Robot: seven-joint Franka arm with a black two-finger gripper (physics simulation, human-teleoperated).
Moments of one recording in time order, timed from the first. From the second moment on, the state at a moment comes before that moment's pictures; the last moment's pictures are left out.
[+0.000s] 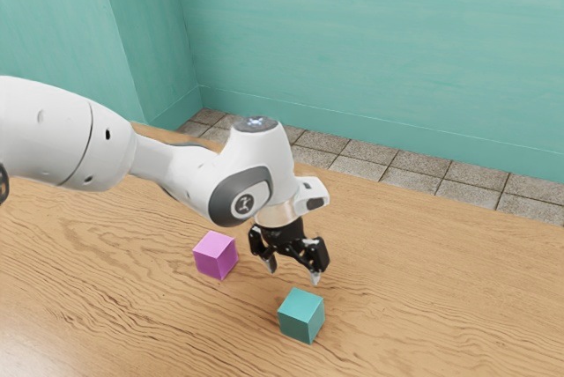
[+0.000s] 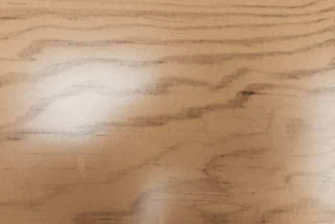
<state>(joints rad) -0.23 0.30 -0.14 -2.06 -0.08 2.41 -0.31</state>
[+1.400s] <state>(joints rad) -0.28 0.30 -0.17 -2.20 -0.15 2.52 -0.27</state>
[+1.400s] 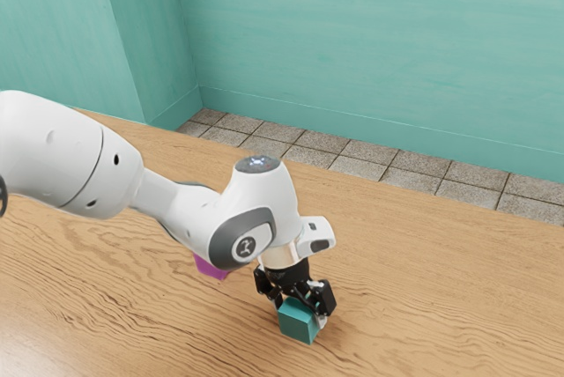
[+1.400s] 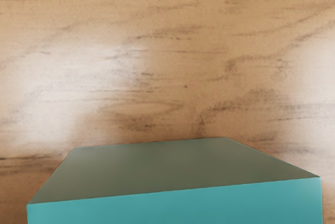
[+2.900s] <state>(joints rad) 0.03 0.00 -0.16 -2.29 0.00 2.34 -0.30</state>
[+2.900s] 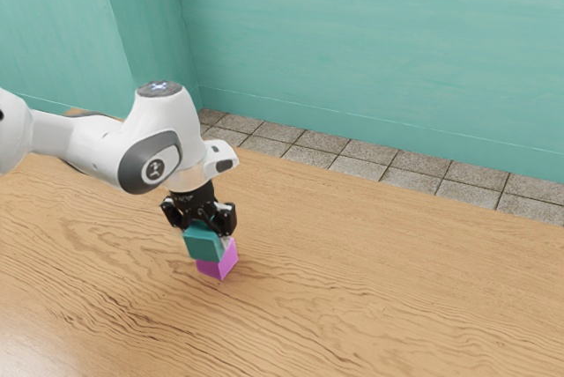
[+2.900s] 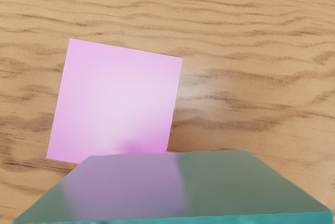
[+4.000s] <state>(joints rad) 0.28 0.14 -0.29 -2.18 0.04 2.36 -0.19</state>
